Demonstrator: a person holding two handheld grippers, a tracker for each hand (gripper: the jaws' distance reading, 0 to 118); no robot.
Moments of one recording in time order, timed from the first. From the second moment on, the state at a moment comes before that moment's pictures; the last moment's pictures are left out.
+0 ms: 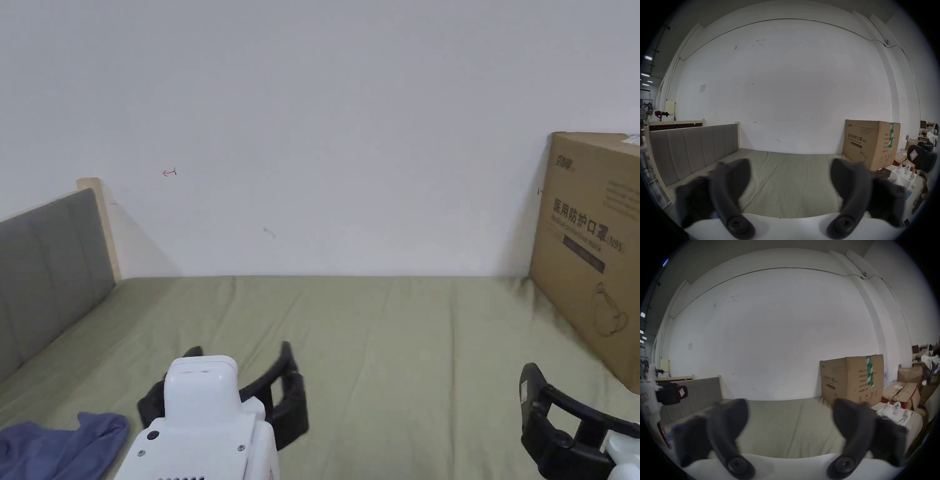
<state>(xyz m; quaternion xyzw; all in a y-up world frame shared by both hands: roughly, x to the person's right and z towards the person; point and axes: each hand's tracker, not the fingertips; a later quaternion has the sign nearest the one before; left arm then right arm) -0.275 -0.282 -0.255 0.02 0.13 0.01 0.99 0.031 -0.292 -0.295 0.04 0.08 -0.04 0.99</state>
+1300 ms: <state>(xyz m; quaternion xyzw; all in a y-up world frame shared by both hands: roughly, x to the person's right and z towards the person) -0.560 -0.278 -0.161 -0.14 0.28 0.19 0.93 -0.140 -0.307 -0.329 -0.15 0.34 -0.09 0.92</state>
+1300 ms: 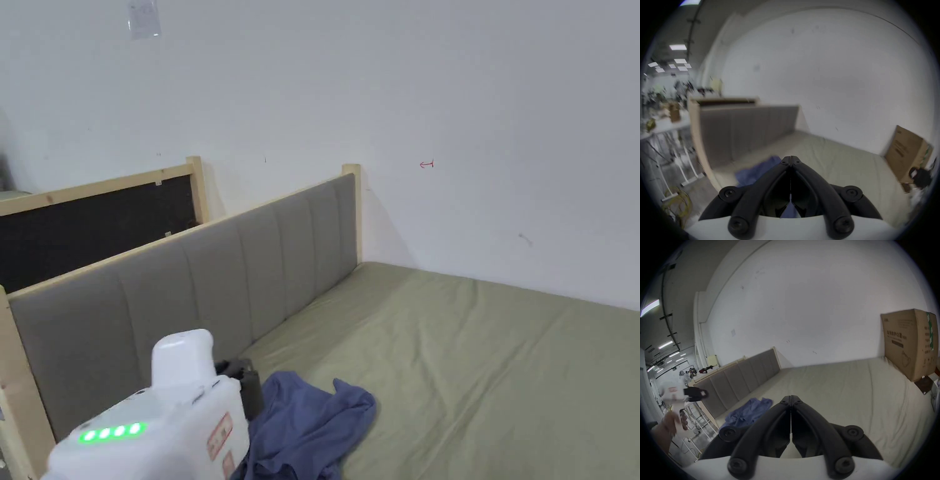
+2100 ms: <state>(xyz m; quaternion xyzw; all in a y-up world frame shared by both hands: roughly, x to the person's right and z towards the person) -0.644 -0.564 -0.392 -0.46 0.29 0.14 0.83 -0.108 -0.396 -0.404 -0.34 0.27 -0.04 0.90</state>
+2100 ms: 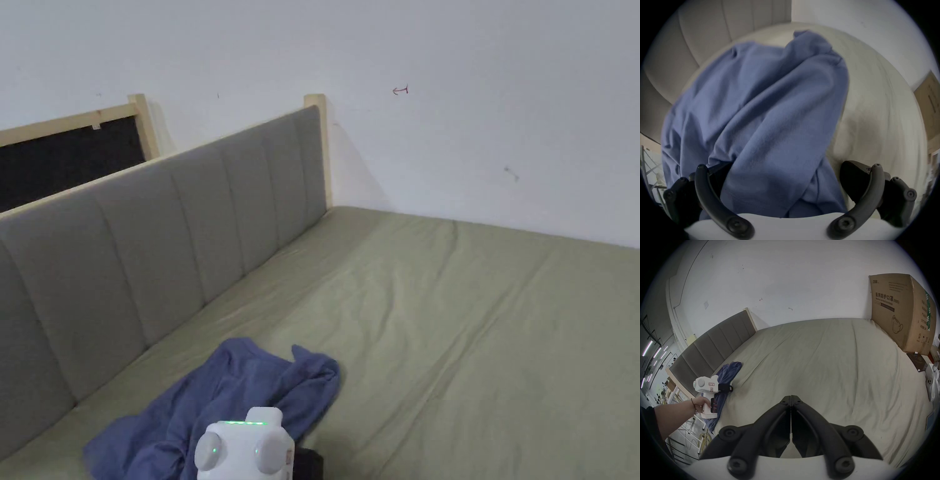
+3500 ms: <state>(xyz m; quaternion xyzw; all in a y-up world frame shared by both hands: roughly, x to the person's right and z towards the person) -0.212 -0.195 -0.388 -0.23 -0.23 0.01 0.94 0.109 -0.299 -0.313 -0.13 0.18 -0.19 0.96</state>
